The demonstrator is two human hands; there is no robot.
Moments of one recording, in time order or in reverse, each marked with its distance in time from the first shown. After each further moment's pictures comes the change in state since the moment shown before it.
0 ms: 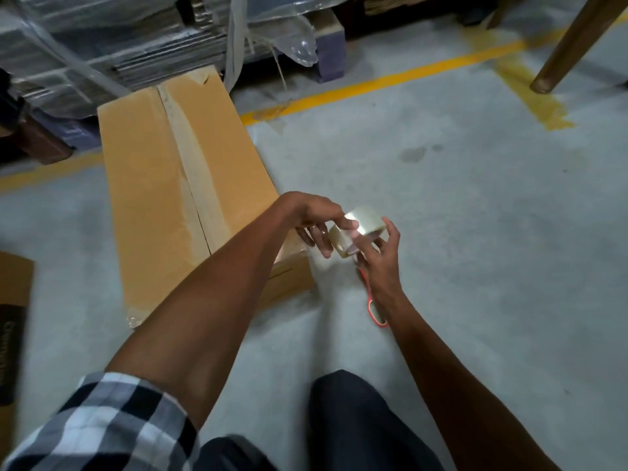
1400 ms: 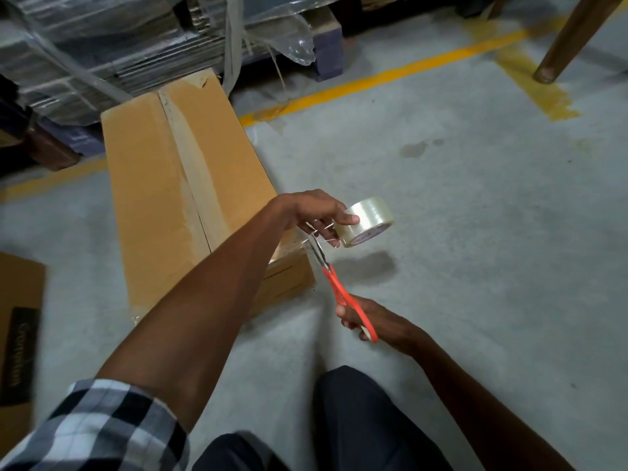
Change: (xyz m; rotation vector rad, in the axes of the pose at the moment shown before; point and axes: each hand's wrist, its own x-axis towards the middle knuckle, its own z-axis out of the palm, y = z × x) left_hand -0.014 -0.003 0.004 -0.127 0.116 0.174; right_hand -0.062 0.006 -0.037 -0.479 -0.728 0.321
